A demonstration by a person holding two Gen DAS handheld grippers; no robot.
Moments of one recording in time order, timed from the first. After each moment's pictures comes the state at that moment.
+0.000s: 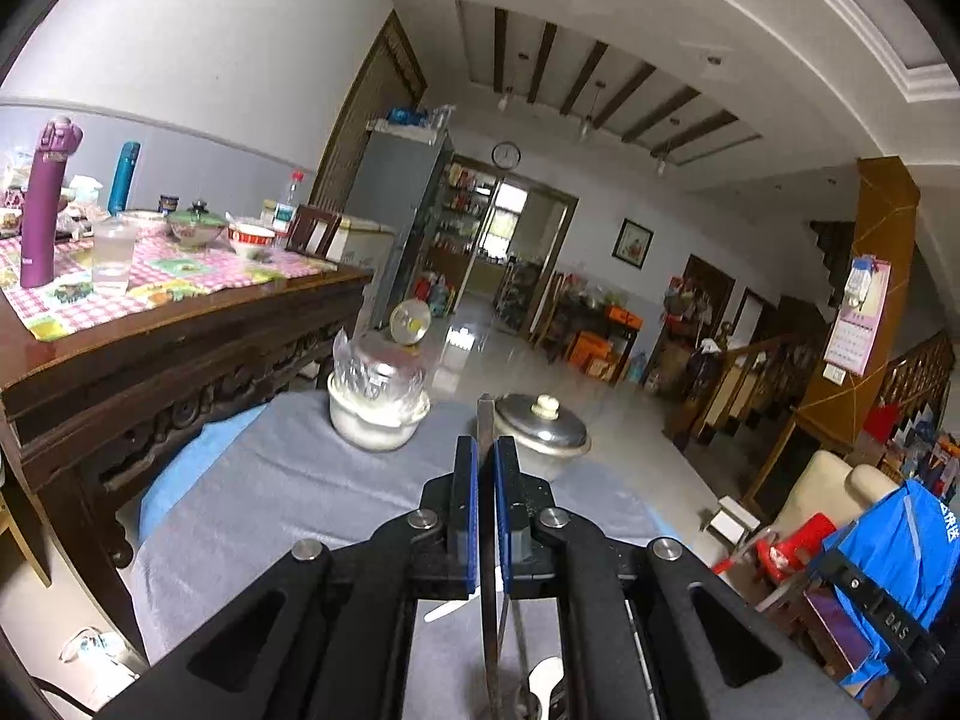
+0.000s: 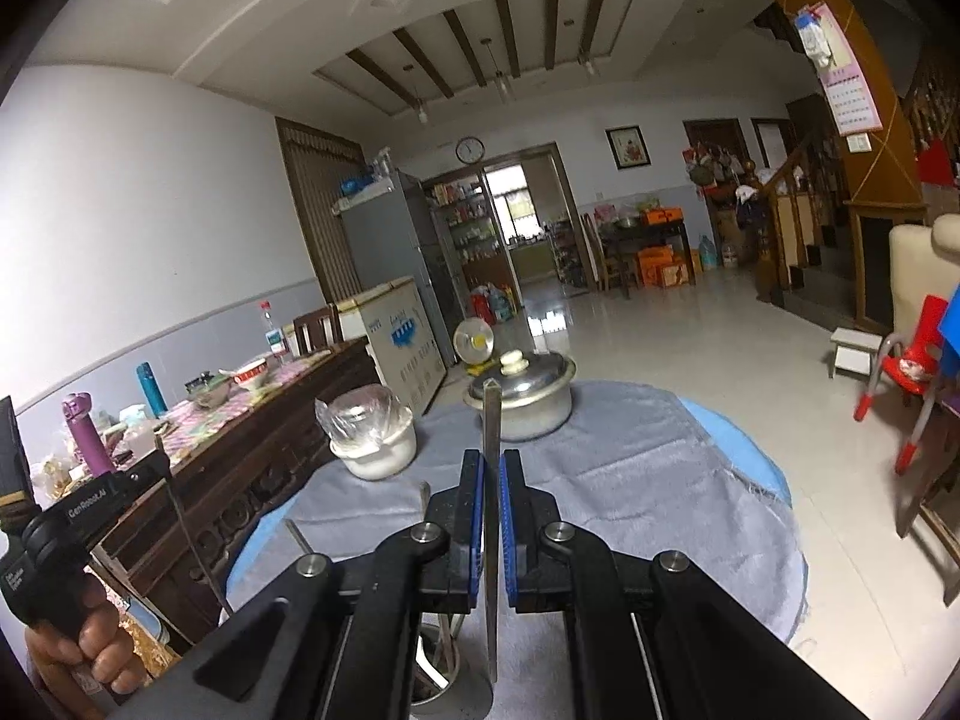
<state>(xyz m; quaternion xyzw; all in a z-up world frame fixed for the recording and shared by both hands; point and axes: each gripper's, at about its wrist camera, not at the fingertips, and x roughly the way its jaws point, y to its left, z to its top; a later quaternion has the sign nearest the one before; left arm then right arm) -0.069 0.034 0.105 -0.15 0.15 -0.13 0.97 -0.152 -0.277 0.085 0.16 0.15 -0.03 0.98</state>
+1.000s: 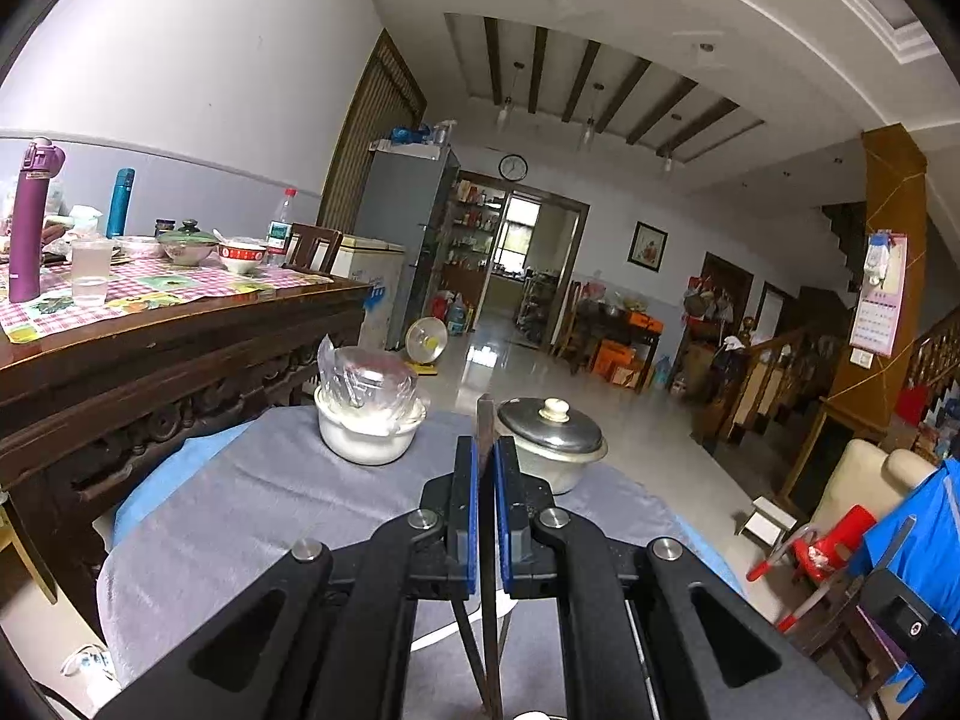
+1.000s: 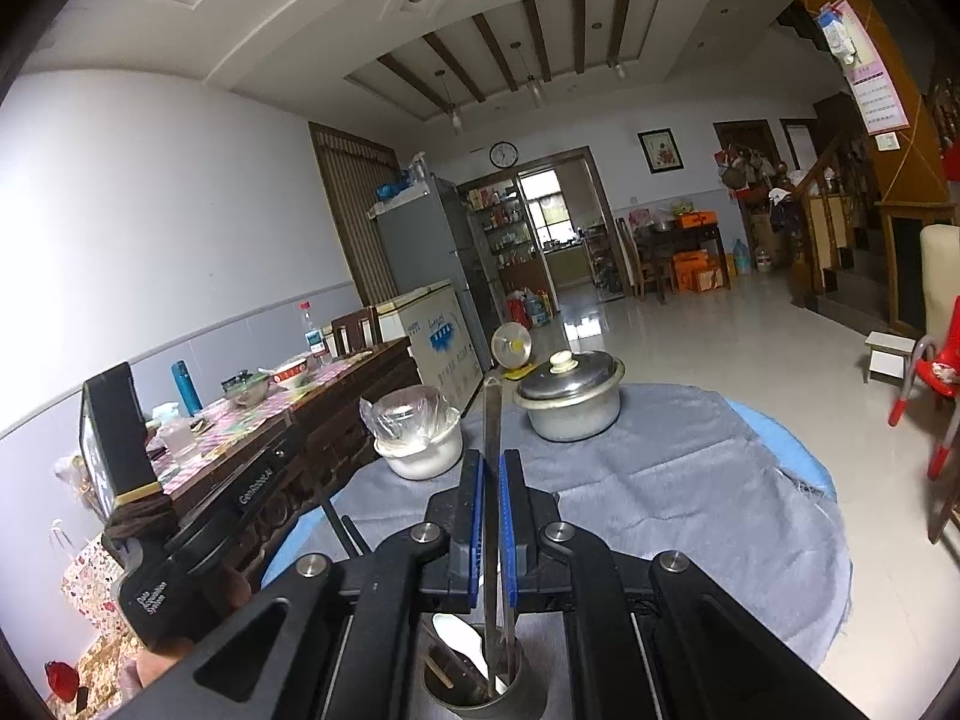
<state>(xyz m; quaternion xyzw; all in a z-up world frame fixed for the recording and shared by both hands) -0.031 -0.027 0.072 -0.12 0.14 -0.10 0.98 -0.137 -0.249 0.072 0.16 0.15 0.01 0.97</state>
